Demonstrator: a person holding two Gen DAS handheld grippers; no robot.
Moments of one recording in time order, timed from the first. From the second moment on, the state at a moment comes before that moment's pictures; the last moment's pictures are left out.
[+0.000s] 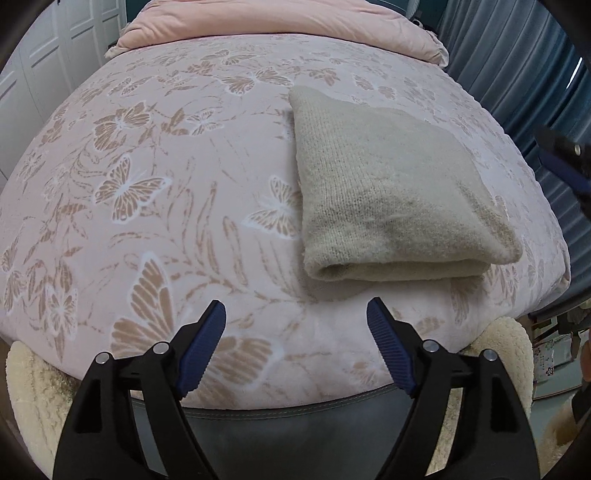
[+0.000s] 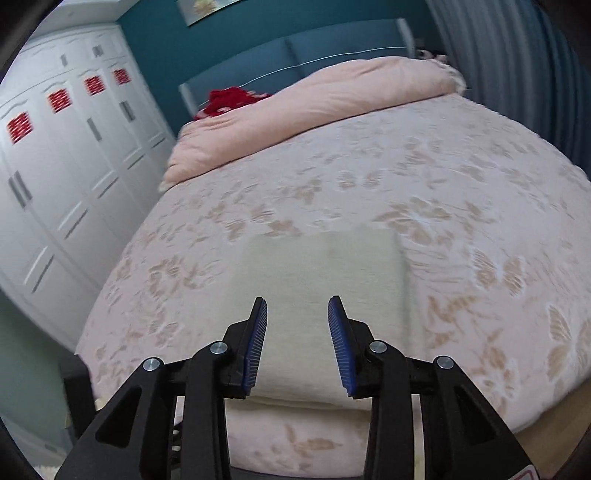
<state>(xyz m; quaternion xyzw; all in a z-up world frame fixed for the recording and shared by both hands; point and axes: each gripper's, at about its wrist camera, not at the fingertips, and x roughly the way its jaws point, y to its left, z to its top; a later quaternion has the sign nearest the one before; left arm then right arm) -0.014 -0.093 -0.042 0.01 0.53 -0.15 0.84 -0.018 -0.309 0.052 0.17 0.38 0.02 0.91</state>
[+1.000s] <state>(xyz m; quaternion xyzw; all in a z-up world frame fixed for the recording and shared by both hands) 0.009 -0.135 -0.009 0.02 0.50 -0.17 0.85 0.054 -0.398 -0.060 0.26 0.53 -0.06 0.81</state>
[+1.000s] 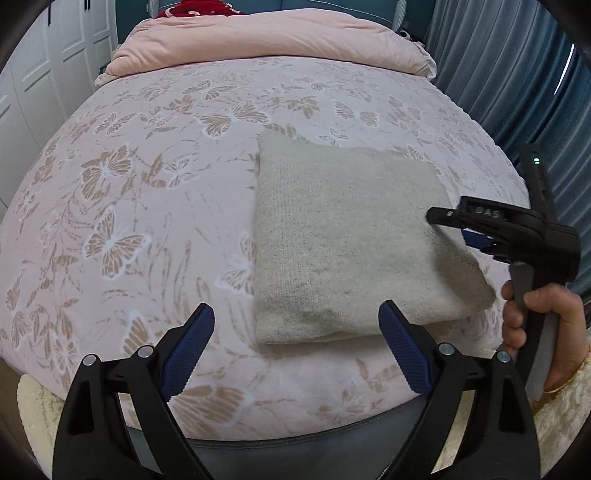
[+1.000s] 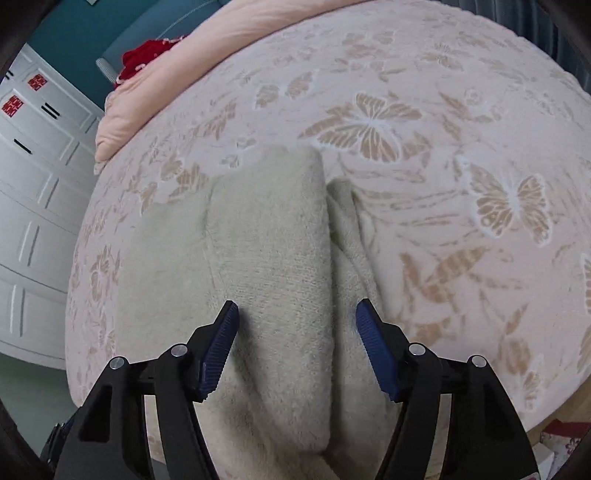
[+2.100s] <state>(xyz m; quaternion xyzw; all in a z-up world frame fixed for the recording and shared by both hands) 0.043 -0.148 -0.022 -0.03 0.53 -0.18 0.83 0.011 -0.355 -0.034 0.17 0.49 -0.05 0.85</state>
